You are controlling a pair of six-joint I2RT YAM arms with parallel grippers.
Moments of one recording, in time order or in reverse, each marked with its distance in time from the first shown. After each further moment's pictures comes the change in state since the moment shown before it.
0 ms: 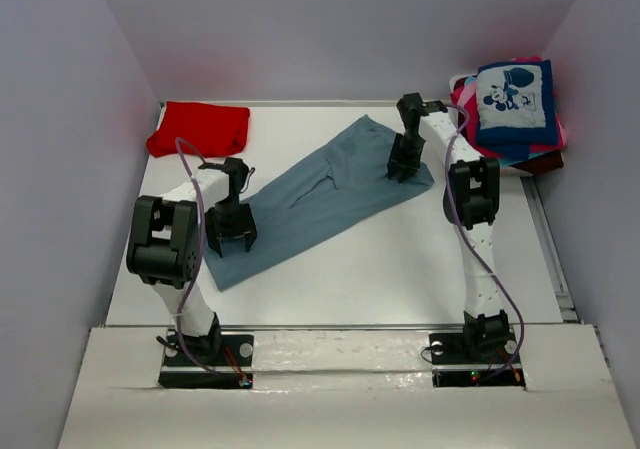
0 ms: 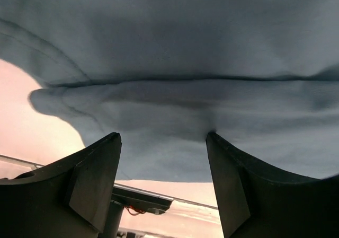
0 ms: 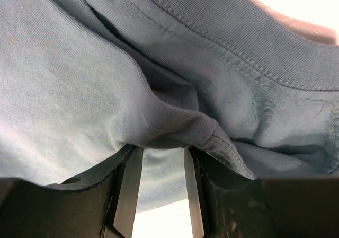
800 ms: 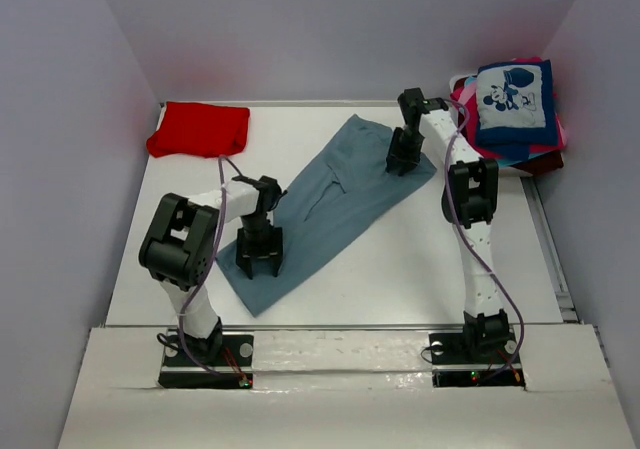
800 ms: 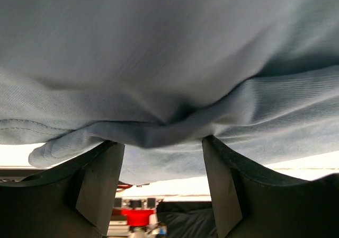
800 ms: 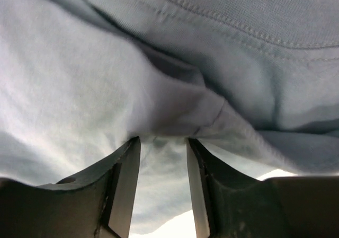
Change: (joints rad) left arm -0.188 0.035 -0.101 -0.002 0.240 0.003; right arm -0.010 0.026 0.076 0.018 -0.017 -0.027
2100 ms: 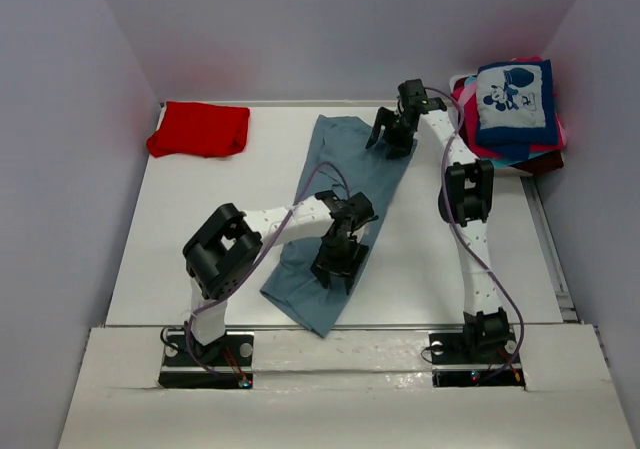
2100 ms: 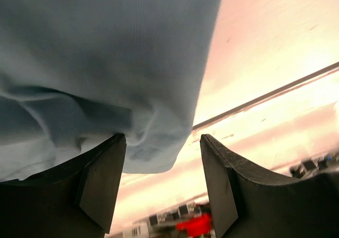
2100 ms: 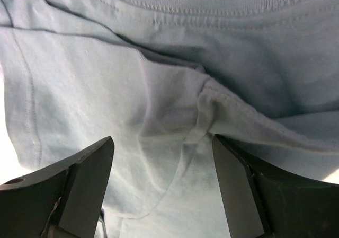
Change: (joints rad) left arm -0.584 0.122 0.285 0.033 0.208 -0.058; right arm -0.003 0.114 0.158 0.229 -0.216 -0.008
